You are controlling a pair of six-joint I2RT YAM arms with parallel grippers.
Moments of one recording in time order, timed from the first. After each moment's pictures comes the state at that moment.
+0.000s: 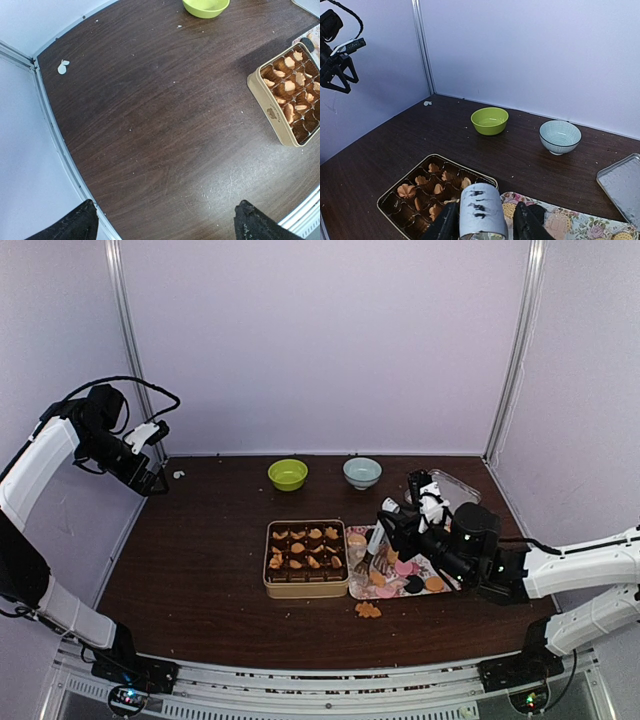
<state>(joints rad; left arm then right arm) -0.02 1.41 1.51 -1.18 0.22 0.48 0.99 1.20 0.52 0.57 0.39 0.16</state>
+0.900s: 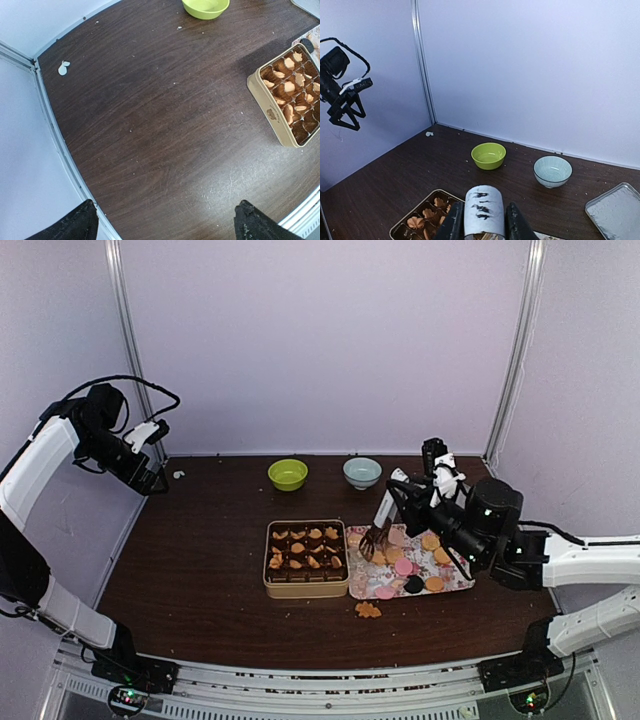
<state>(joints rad) -0.02 1.41 1.52 -1.18 0.22 0.48 1.00 1.10 0.65 0.45 0.41 0.10</state>
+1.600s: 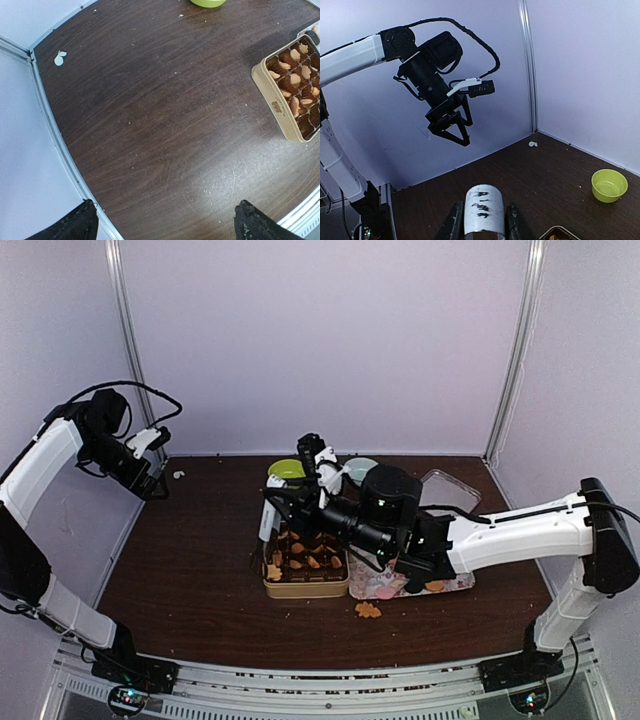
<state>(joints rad) -0.02 1.43 1.49 -1.19 0.20 0.49 1.17 1.65 1.13 0.60 0.14 0.14</state>
